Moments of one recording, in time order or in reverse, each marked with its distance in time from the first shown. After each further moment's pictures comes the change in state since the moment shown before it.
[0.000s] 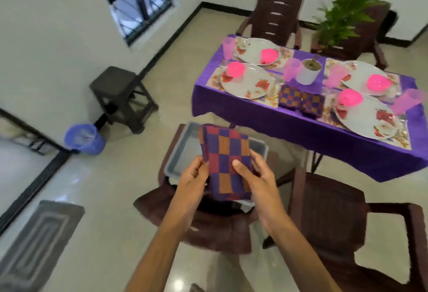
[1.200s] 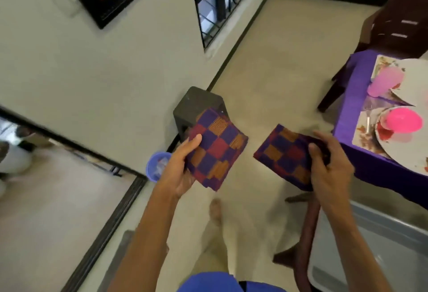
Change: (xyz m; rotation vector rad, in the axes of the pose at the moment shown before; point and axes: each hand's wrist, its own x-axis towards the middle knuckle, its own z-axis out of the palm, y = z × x) left_hand 0.402 0.264 -0.557 -0.367 0.032 -0.098; right_hand 0.411 -0.010 0.474 -0.580 0.288 -0.353
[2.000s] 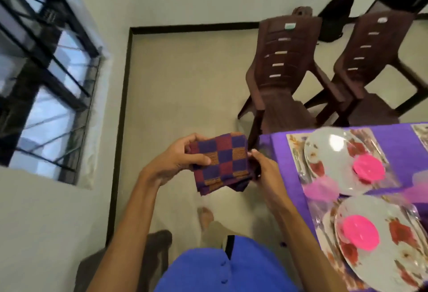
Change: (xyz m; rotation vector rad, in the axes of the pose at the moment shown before) left_hand 0.718 0.203 0.408 0.839 -0.808 -0.210; right_hand 0.666 0.040 0.069 0.591 0.254 0.591
